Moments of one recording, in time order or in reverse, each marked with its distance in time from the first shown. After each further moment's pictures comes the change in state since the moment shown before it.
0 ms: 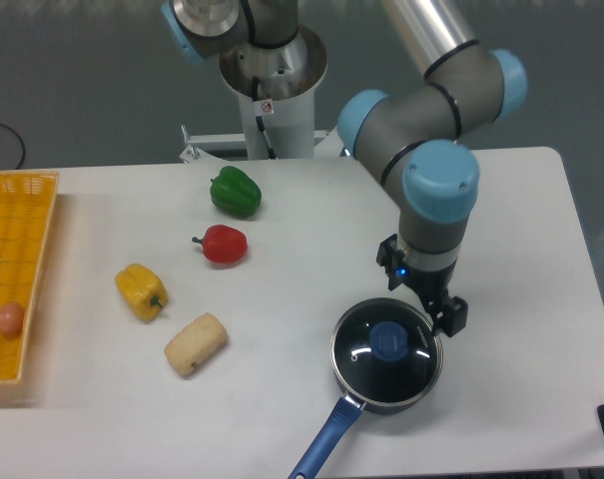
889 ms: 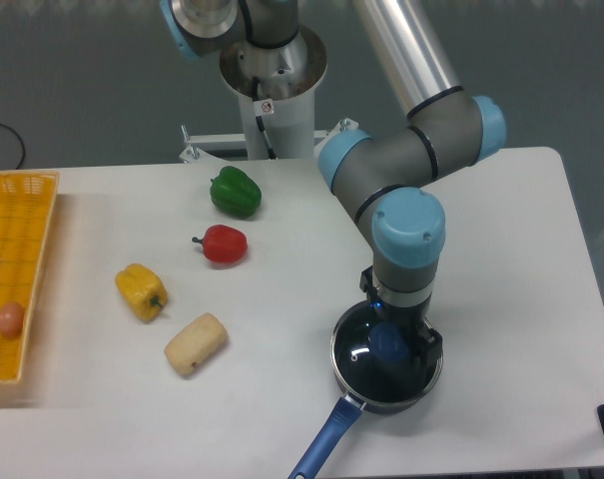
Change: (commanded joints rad) arm -0.040 -0.045 0.008 0.032 0.032 -0.014
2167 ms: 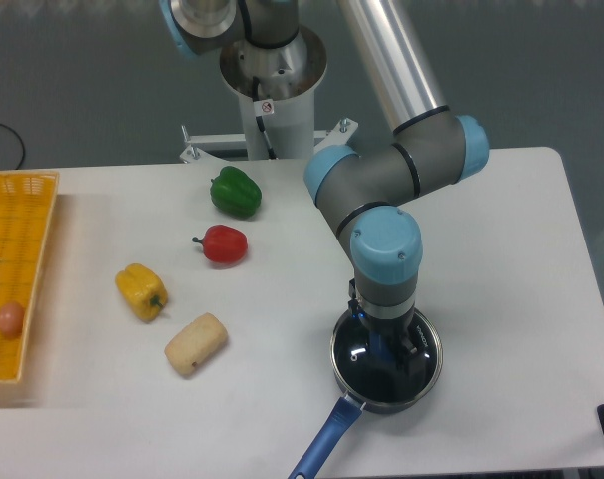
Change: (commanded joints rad) arm -0.015 -0.008 -0.014 0.002 0.009 0.006
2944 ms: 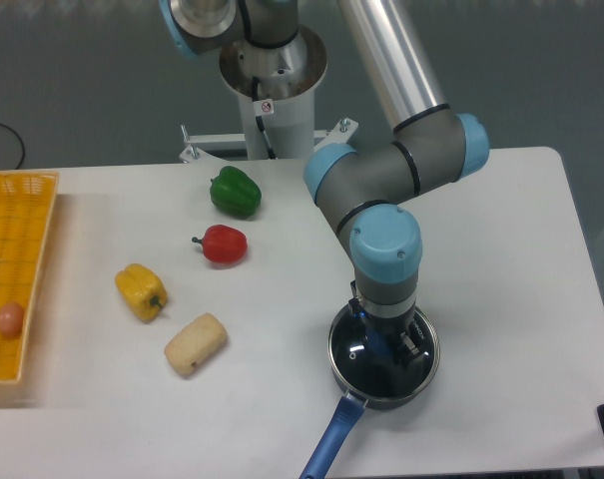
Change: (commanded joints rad) arm 0.000 0.006 0.000 -0.002 0.008 -0.006
